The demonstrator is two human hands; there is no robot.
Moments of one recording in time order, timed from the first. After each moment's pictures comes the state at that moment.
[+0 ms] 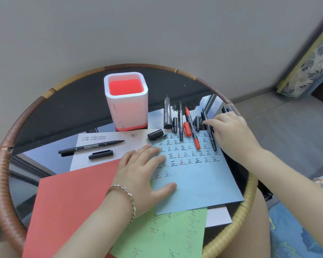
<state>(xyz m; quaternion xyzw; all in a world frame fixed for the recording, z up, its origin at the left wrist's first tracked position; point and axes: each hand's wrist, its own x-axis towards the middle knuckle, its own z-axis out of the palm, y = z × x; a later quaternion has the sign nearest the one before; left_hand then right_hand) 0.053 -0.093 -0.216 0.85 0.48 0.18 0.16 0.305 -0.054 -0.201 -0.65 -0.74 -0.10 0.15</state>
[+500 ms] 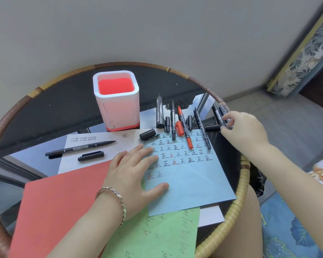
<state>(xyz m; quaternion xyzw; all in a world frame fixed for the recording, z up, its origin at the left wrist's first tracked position) 0.051 -0.092 -0.219 0.84 0.47 0.20 0.17 0.325 -0.060 -0.182 -0.80 -0.57 -0.01 0.16</state>
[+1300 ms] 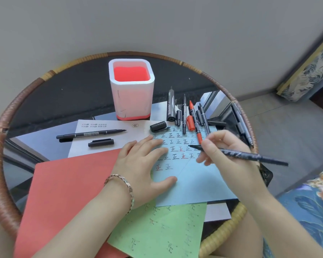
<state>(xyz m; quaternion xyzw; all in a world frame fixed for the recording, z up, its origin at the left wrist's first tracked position) 0.052 -0.093 -0.215 0.84 0.48 0.19 0.18 0.232 -0.127 -0.168 -0.59 -0.51 0.39 0.49</state>
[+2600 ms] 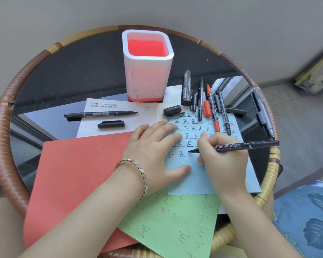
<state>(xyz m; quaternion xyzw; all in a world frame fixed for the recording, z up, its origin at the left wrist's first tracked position) 0.053 -0.092 -0.219 0.84 0.48 0.19 0.18 0.195 -0.116 -0.216 -0.69 -0.46 0.22 0.51</state>
